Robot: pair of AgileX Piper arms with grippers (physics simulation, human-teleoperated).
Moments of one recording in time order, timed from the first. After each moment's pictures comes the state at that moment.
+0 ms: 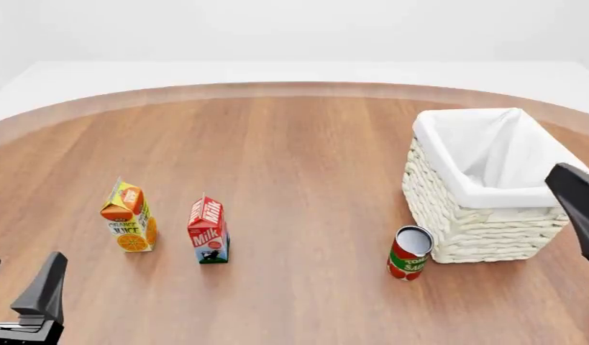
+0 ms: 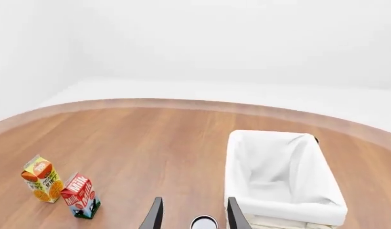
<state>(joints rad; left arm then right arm) 0.00 0.01 0.00 0.00 0.00 0.24 0.34 -0.62 0.40 0.06</state>
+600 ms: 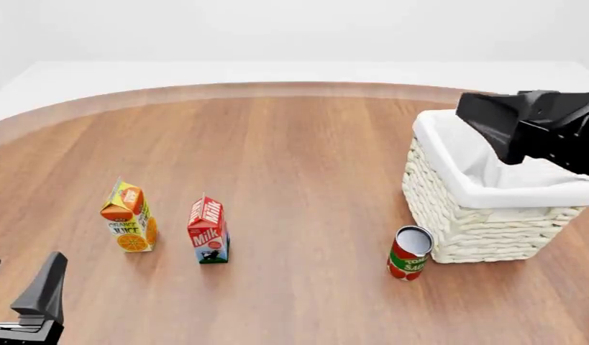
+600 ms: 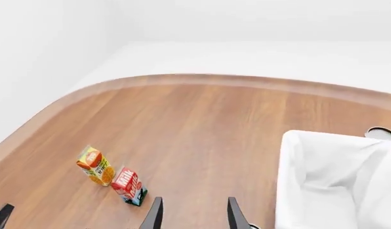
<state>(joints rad) 0.00 0.01 0.00 0.00 0.00 0.42 0.76 -0.93 0.47 0.19</state>
